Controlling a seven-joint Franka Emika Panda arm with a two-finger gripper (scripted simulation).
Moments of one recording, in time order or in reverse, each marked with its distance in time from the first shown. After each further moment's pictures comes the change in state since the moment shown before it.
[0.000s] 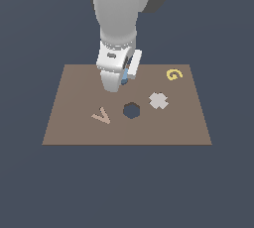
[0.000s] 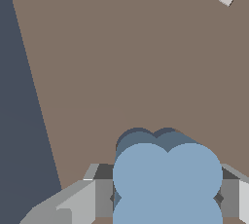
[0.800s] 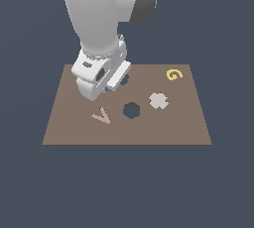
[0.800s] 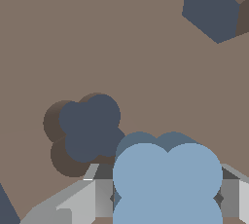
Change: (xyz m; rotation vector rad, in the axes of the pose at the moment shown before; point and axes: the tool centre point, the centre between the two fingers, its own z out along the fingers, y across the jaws) arm -0.032 0.040 0.003 0.000 0.000 0.239
